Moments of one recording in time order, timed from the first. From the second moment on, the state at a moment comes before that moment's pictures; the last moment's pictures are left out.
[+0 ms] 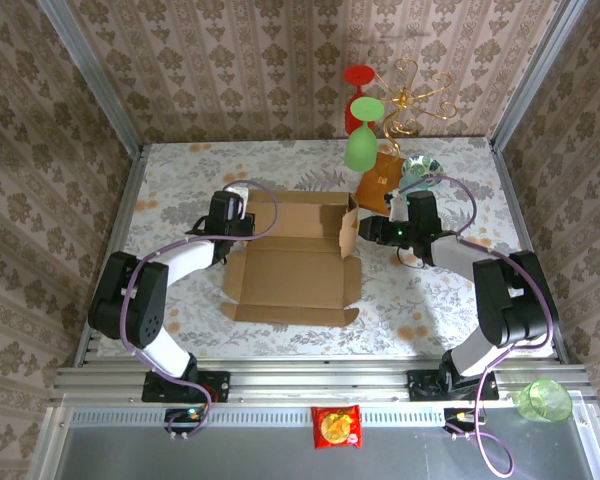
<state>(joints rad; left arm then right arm) -0.38 1.61 0.84 0.08 -0.10 -0.10 0.18 1.59 0.78 0.13 -0.56 0.42</state>
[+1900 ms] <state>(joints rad) -0.36 1.61 0.85 0.07 0.10 0.03 0.29 1.68 0.99 0.00 -0.37 0.01</state>
